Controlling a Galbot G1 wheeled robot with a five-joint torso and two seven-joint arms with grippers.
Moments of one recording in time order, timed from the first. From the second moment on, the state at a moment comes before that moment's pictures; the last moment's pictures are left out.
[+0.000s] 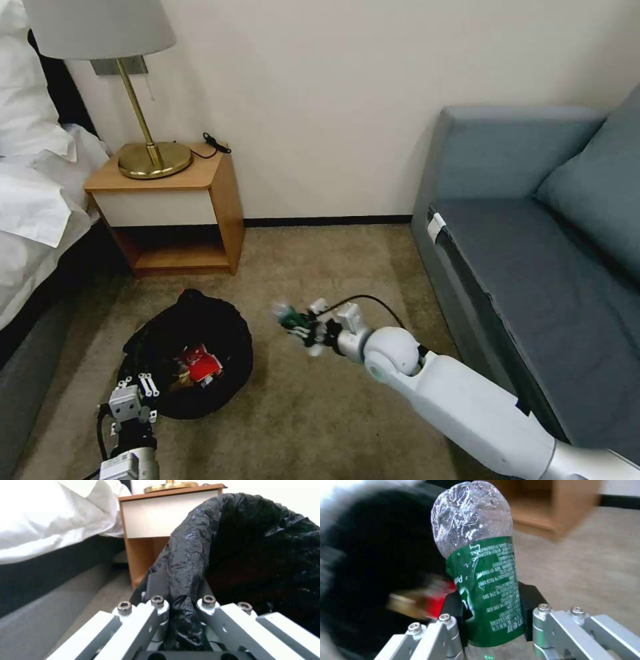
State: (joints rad) left arm 1.71 -1.39 -0.64 -1.87 -0.08 -0.42 -0.33; right arm -0.65 1.11 -0.44 1.73 0.76 -0.40 -0.06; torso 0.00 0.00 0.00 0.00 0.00
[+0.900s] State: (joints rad) left arm 1.74 -1.40 -0.61 -1.96 -0.13 -0.38 -0.32; right arm -0.65 1.28 -0.57 1.62 0.62 -0.24 0.02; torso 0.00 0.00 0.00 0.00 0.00
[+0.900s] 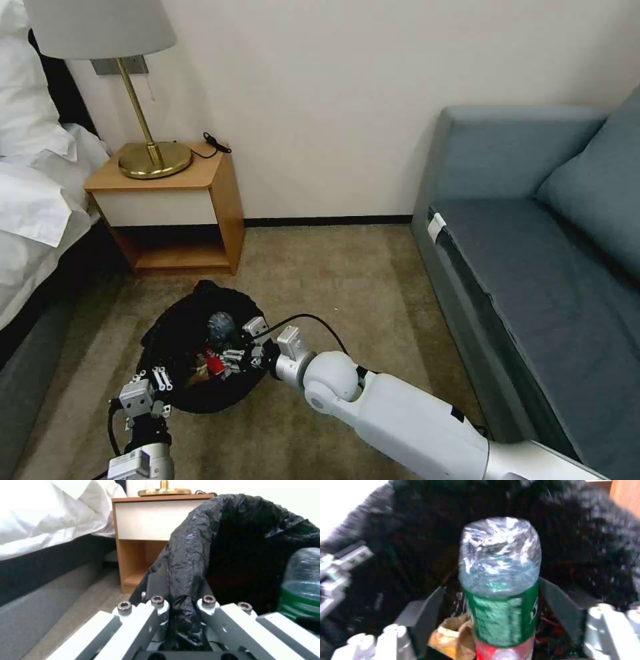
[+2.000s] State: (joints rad) left arm 1.49 -1.52 -0.73 -1.79 -0.83 -0.29 -0.39; right arm -0.77 1.09 -0.28 1.89 0.64 -0.23 0.02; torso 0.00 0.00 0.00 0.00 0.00
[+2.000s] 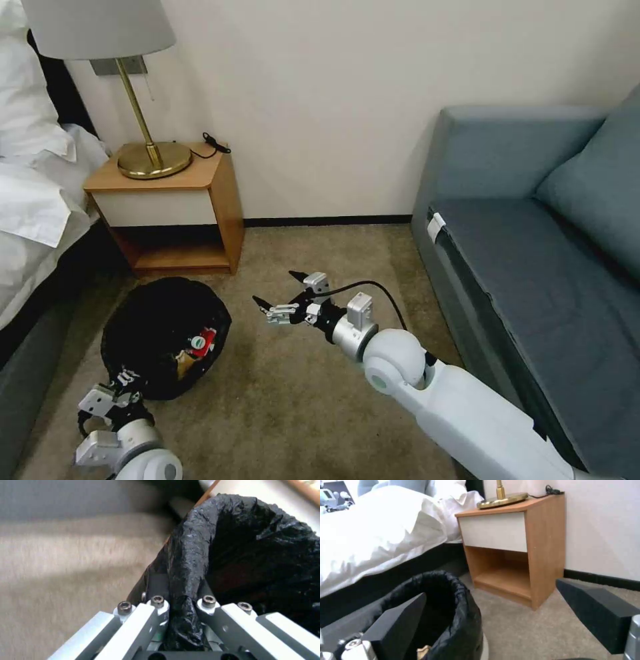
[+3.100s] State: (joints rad) left arm 1.62 -1.33 -0.76 -2.06 -0.42 -0.05 -0.46; right arm -1.00 1.08 -0.14 2.00 0.55 -0.24 0.02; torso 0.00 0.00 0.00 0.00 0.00
